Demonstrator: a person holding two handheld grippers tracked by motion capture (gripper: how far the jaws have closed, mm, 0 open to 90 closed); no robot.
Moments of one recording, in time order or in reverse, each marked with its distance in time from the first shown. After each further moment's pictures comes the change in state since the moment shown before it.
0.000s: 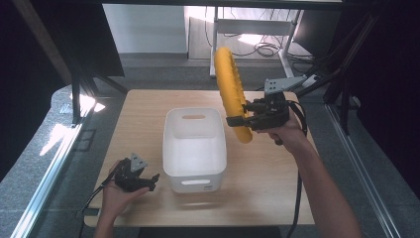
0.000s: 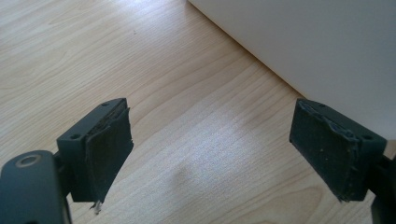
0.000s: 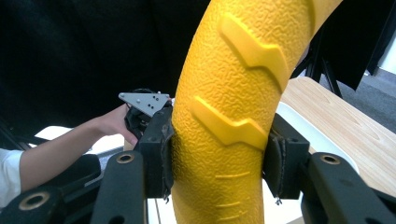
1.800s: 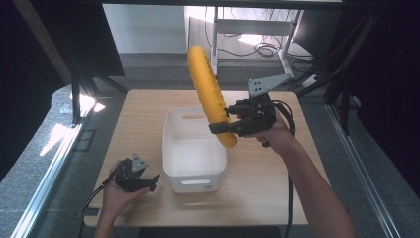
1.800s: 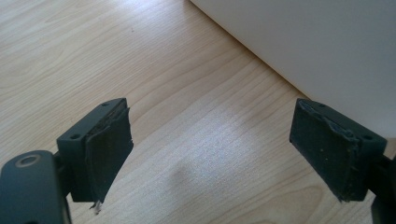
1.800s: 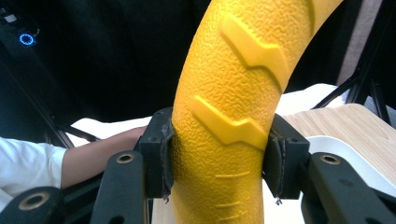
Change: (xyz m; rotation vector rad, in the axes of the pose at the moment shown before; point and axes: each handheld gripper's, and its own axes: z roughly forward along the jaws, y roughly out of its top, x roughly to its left) left arm -0.001 0.000 0.001 0.014 -0.002 0.008; right arm 0.034 0.026 0.026 -0.011 0.146 -0.070
